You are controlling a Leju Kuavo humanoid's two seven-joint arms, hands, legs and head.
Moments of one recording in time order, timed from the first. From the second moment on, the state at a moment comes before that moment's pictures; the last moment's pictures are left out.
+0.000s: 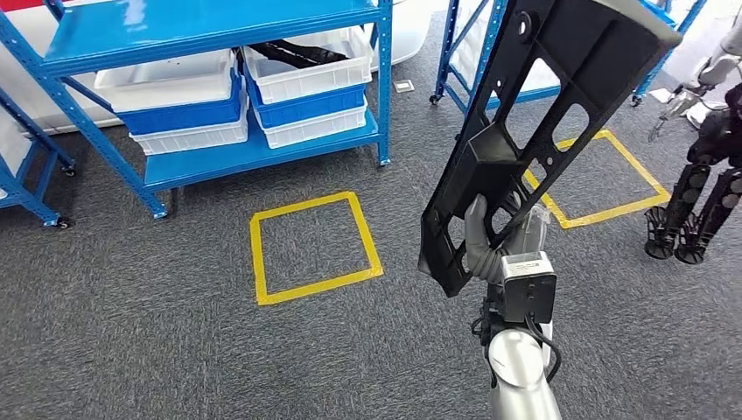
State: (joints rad) left arm -0.10 -0.14 1.03 -0.23 -0.74 0.27 -0.06; right arm -0.15 0.14 0.17 -1.76 0.39 -0.28 -0.37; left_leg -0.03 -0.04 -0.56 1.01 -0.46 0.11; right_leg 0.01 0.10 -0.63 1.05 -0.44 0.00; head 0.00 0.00
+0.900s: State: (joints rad) left arm -0.10 -0.15 1.06 -0.23 -0.73 0.28 -0.06; right arm -0.16 0.15 0.17 -1.73 0.50 -0.39 -0.40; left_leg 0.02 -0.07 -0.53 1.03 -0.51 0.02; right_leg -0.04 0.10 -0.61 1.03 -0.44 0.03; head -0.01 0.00
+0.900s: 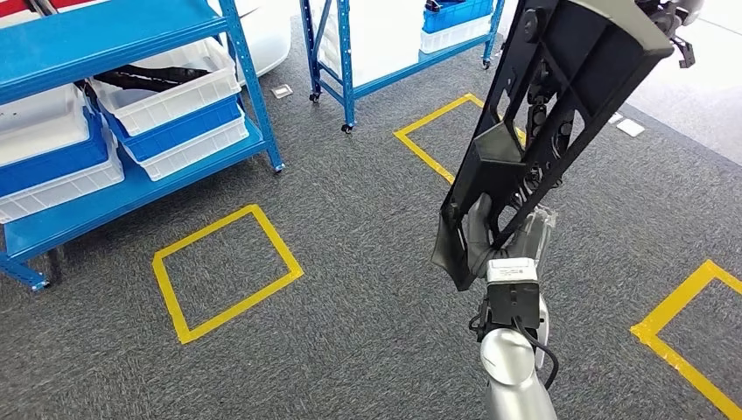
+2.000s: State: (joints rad) left arm -0.09 -0.15 1.08 -0.23 -0.79 0.26 -0.06; right arm -0.10 0.23 0.05 -1.82 1.19 -0.69 -0.41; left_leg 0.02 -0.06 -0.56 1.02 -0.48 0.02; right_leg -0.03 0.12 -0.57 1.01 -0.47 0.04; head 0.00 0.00
